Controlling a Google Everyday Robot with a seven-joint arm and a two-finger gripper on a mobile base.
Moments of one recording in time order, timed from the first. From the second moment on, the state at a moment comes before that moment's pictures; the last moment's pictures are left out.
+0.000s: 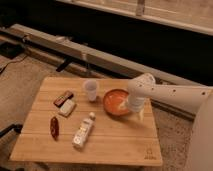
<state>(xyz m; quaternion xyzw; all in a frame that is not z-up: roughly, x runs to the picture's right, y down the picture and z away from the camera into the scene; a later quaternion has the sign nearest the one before) 0.147 0.159 0.827 -0.28 -0.19 -0.45 0.83</state>
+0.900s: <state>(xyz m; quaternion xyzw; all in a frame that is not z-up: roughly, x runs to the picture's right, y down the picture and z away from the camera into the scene) 0.158 0.182 0.849 -0.33 -0.20 -0.43 0.82</state>
